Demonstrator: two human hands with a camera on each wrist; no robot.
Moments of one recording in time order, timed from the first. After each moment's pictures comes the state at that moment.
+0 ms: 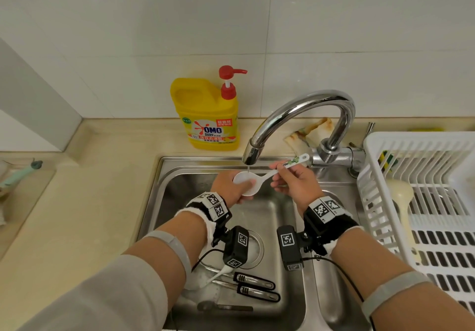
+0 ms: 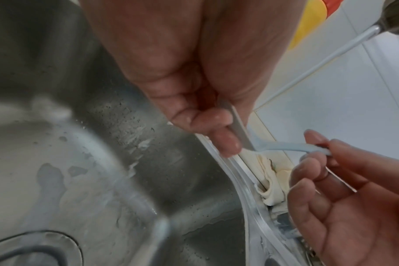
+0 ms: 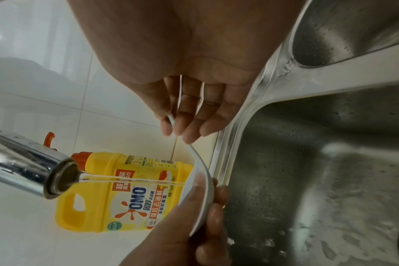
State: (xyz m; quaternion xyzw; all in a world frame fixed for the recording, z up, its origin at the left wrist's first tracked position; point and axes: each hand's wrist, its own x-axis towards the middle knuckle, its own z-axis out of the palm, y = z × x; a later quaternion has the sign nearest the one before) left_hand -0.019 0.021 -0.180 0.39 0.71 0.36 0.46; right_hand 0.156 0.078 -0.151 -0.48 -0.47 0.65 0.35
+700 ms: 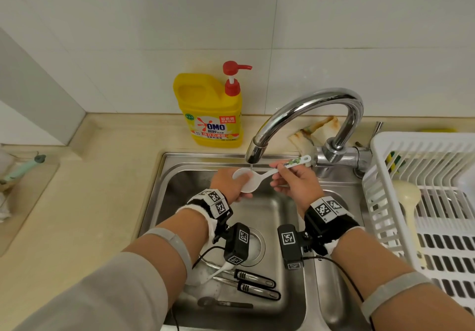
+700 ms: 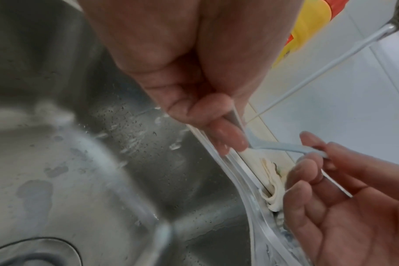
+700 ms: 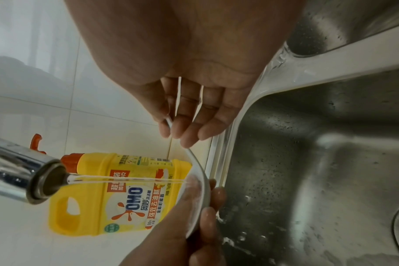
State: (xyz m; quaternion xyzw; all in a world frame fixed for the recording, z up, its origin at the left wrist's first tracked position) left_hand -0.022 0.023 -0.178 0.35 0.73 0.36 0.46; right_hand 0.154 0.080 -0.153 -0.46 -0.46 0.68 0.33
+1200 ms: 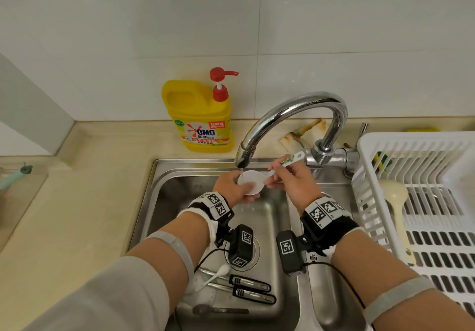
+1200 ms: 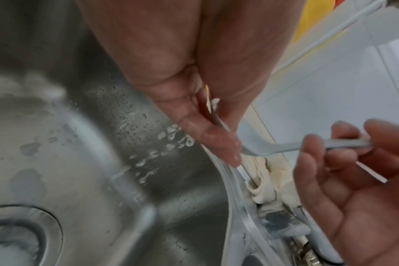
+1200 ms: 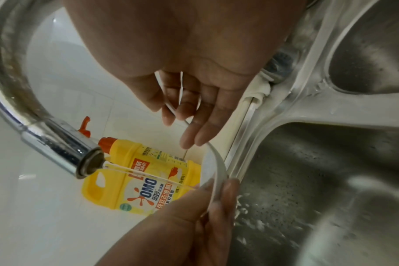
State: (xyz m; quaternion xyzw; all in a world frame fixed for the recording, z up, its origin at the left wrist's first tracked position) left_hand 0.000 0.033 -0.179 0.30 0.68 0.41 0.53; right_hand 0.162 0.085 -0.138 -0.46 -0.51 0.64 0.35
